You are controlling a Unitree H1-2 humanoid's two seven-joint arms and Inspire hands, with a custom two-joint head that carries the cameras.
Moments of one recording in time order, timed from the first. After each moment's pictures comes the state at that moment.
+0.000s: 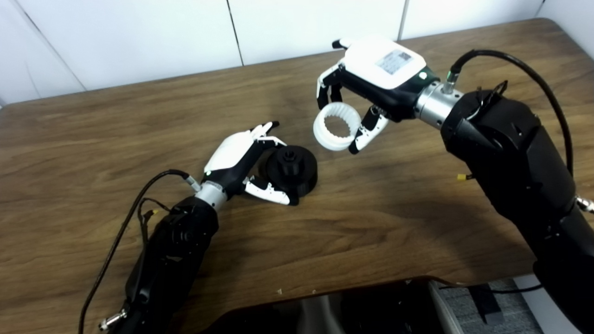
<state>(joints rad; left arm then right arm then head) -0.34 0.22 -0.41 0.09 0.63 0.02 -0.23 -0.47 -0.46 0.26 -0.51 -0.83 0.10 0.67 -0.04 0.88</state>
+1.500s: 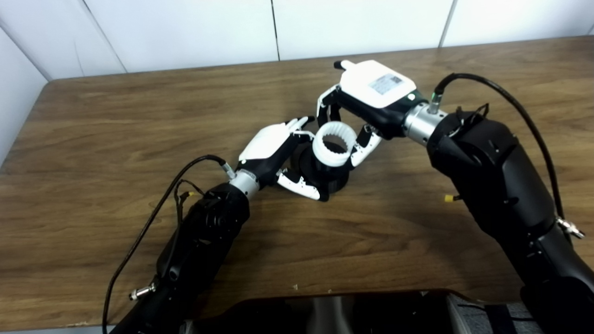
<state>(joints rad) -0.34 0.19 -0.42 0.10 0.66 0.03 -0.21 -0.50 -0.33 0.35 -0.34 -0.90 0.06 0.67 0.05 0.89</state>
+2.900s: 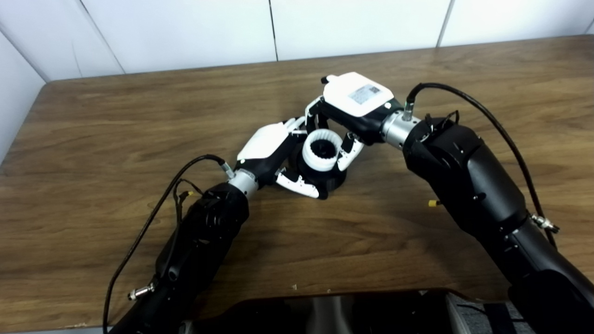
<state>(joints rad) -0.34 0.20 -0.43 0.09 0.67 0.06 -0.21 -0.52 -0.30 0.41 -0.20 -0.95 0.01 0.58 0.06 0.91</state>
